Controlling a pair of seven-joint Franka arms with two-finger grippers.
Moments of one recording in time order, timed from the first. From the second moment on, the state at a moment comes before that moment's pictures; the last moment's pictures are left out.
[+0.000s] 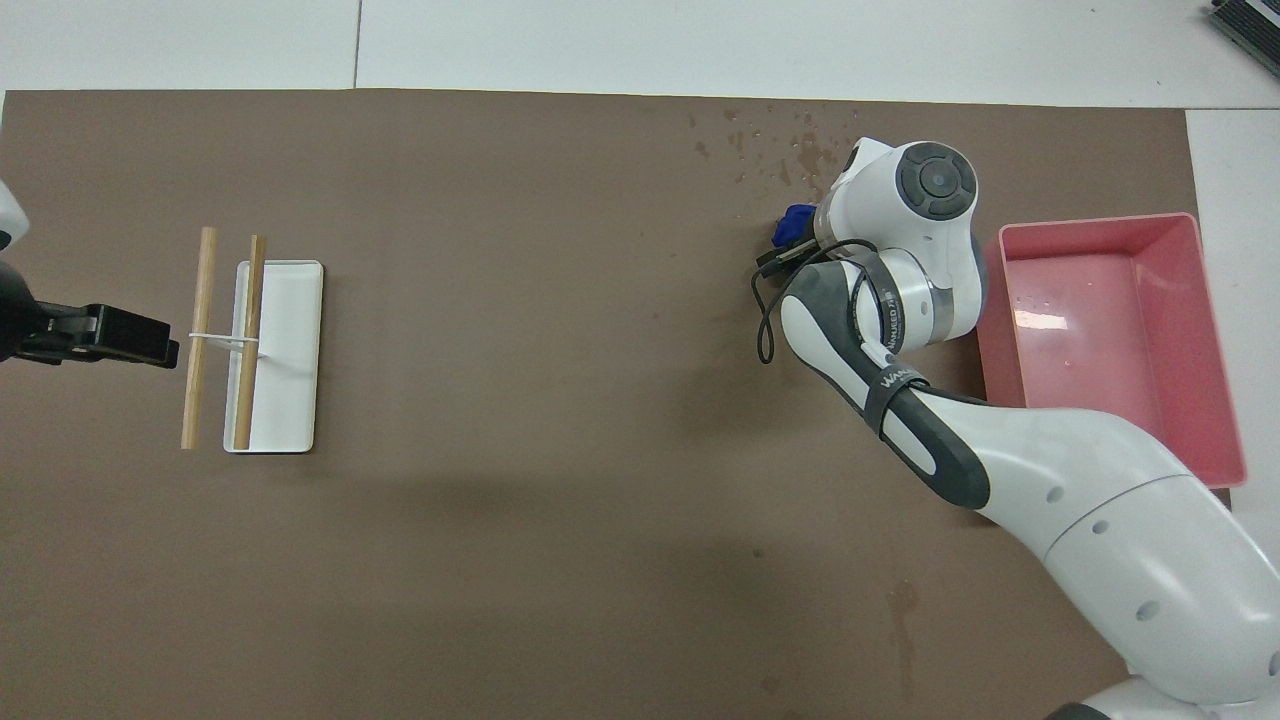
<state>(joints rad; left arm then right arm) -0.02 -0.06 -0.04 -1.66 -0.04 1.57 0.04 0.14 0.69 0.12 -1.53 0.00 2.35 -0.09</state>
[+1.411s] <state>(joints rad) -0.02 -0.06 -0.04 -1.66 -0.04 1.57 0.04 0.14 0.67 0.17 -1.60 0.42 2.49 -0.09</state>
